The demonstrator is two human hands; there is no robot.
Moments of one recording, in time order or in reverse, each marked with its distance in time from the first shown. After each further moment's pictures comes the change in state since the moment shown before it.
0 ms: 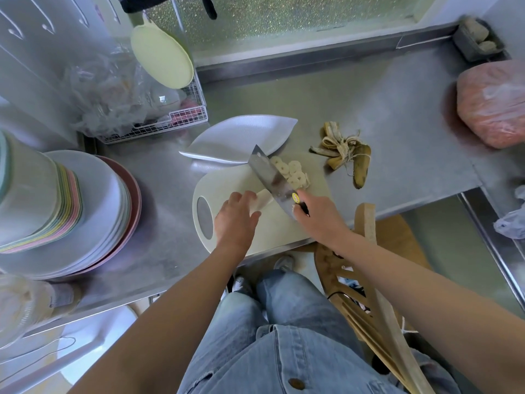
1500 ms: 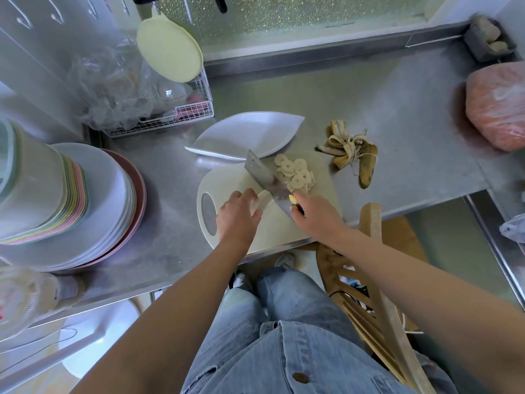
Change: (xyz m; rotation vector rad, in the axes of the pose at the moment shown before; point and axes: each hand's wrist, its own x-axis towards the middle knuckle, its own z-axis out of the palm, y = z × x) left_hand 0.005 -0.009 0.007 -0.067 0.028 -0.062; right_hand 0.009 -0.001 0.011 -0.068 -0.061 -0.104
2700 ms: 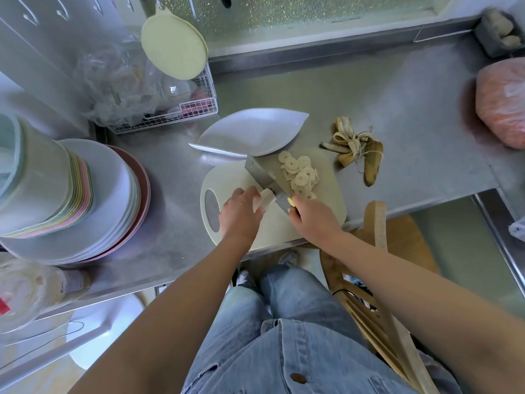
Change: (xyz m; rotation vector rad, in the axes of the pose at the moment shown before) left_hand -0.001 0.000 -0.002 -0.011 -0.008 -0.023; right_hand -0.001 0.002 0.023 -0.083 0.023 -0.001
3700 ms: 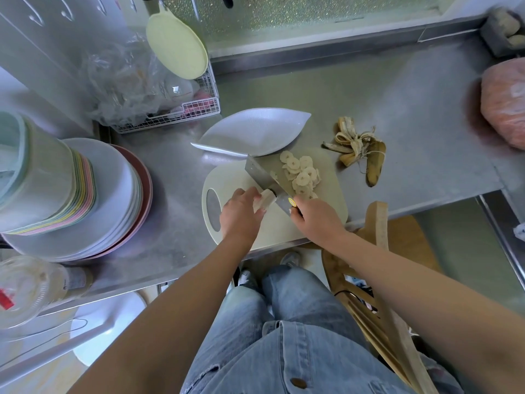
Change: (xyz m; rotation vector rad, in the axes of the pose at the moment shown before) left_hand -0.002 0.001 -0.001 -0.008 0.000 -0.020; right_hand 0.000 0.005 0.001 -0.011 -0.001 -0.029
